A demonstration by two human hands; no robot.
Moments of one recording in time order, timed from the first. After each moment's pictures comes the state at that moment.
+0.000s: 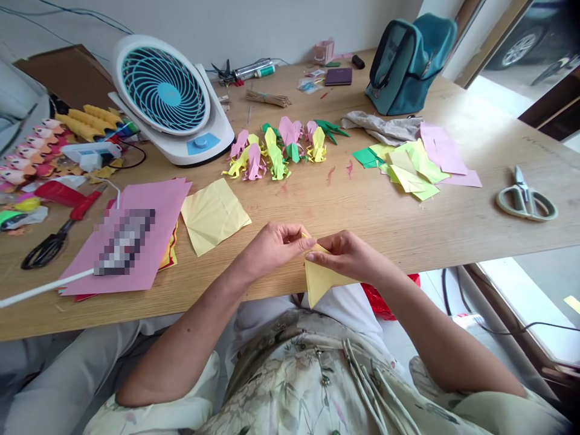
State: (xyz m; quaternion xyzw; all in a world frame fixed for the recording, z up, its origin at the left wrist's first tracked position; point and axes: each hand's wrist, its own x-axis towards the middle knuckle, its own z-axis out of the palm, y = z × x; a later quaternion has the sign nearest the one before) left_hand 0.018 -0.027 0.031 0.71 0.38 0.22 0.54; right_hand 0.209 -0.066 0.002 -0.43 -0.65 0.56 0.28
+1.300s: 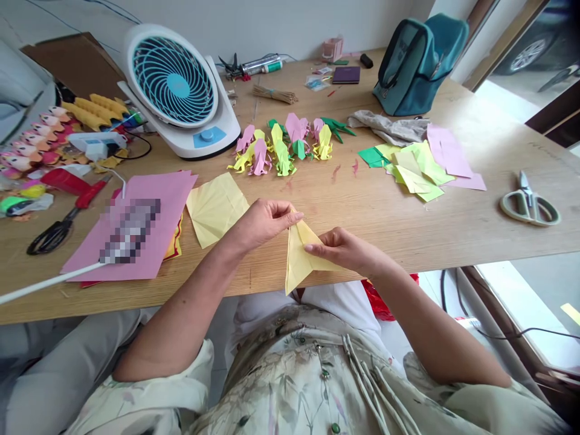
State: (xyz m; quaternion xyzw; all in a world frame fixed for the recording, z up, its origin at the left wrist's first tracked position) left_hand -0.001 0.003 0.042 0.75 0.42 0.24 0.46; right_hand 0.203 -0.055 0.001 -0.43 -0.59 0.64 0.23
